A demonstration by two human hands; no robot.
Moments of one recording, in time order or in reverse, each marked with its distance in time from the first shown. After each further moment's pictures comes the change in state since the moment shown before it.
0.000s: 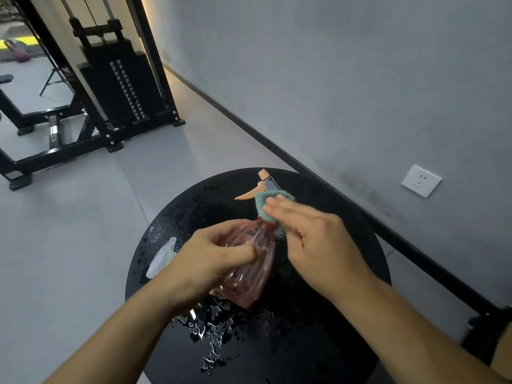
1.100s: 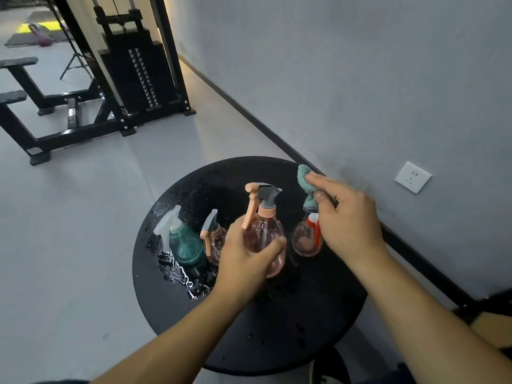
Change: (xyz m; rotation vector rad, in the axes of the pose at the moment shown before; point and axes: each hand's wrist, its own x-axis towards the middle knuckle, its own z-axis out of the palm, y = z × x) left_hand -0.019 -0.071 0.093 0.048 0.414 0.196; right_hand -0.030 0.019 -0.046 0.088 0.197 0.221
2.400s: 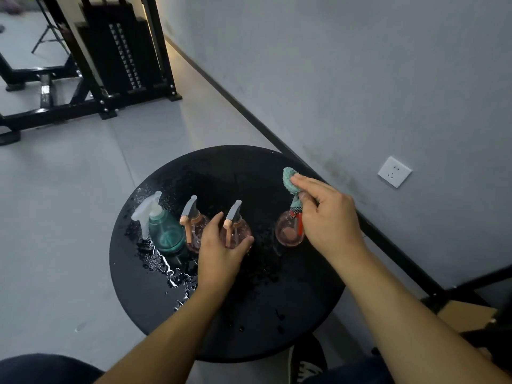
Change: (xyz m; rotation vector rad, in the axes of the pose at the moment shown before) left_hand 0.019 -0.081 0.014 0.212 0.182 -0.045; right_hand -0.010 0.019 0.002 -0.033 -0.080 0.013
